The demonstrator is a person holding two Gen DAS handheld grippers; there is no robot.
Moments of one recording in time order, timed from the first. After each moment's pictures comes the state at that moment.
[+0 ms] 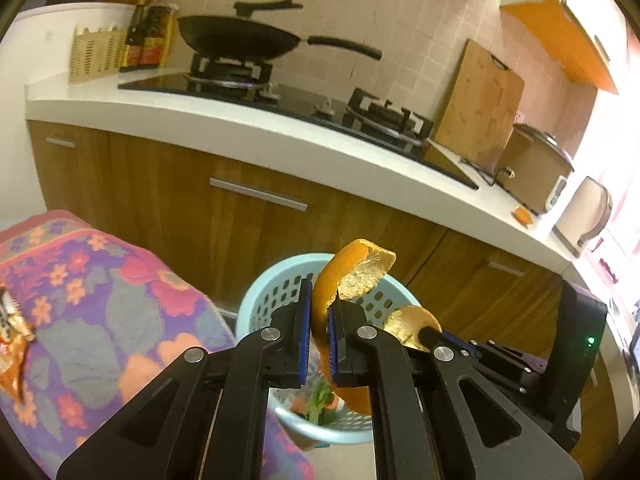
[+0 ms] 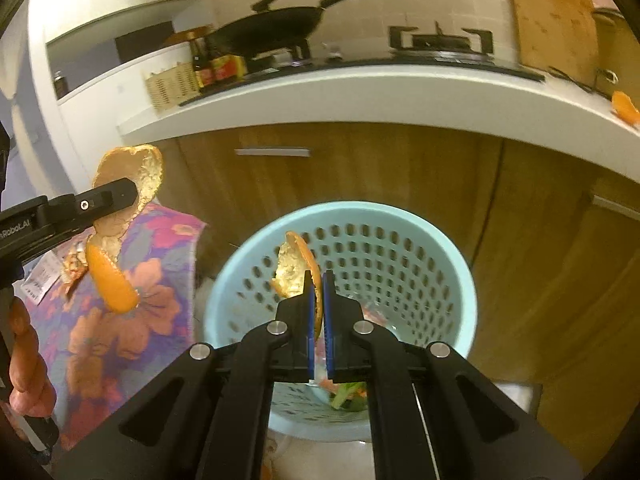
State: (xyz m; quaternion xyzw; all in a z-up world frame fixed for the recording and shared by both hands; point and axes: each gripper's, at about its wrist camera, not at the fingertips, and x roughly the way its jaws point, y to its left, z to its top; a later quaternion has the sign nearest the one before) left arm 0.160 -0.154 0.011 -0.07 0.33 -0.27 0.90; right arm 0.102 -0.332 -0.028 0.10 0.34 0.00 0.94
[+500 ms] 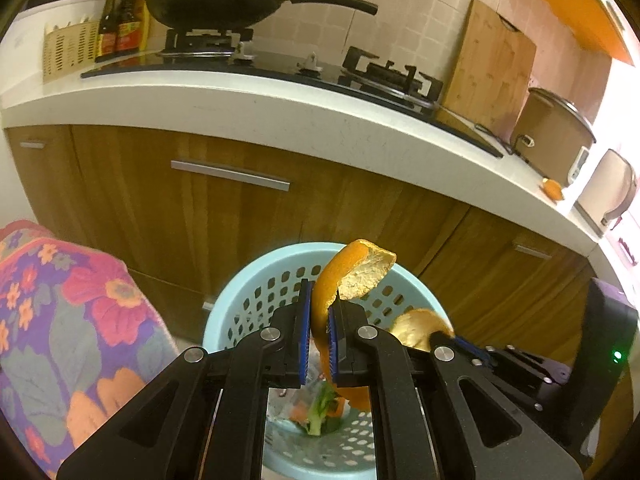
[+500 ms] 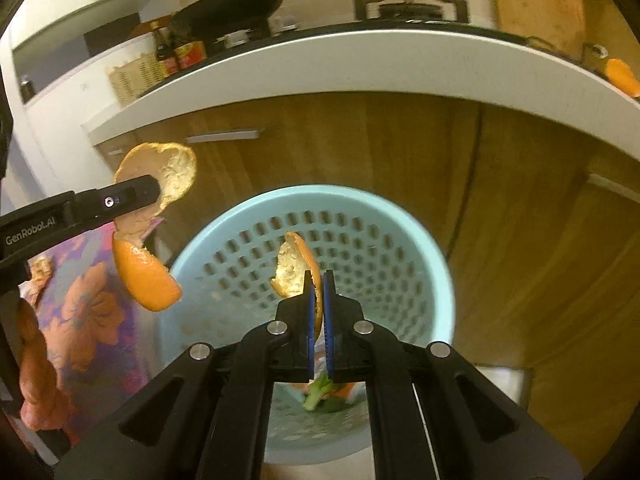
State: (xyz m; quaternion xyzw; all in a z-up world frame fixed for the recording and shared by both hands) left arm 0.203 -0.211 -0.018 -0.03 0.36 -0.26 0.89; right arm 0.128 -0.357 -0.050 0.10 0.36 -0.04 0.93
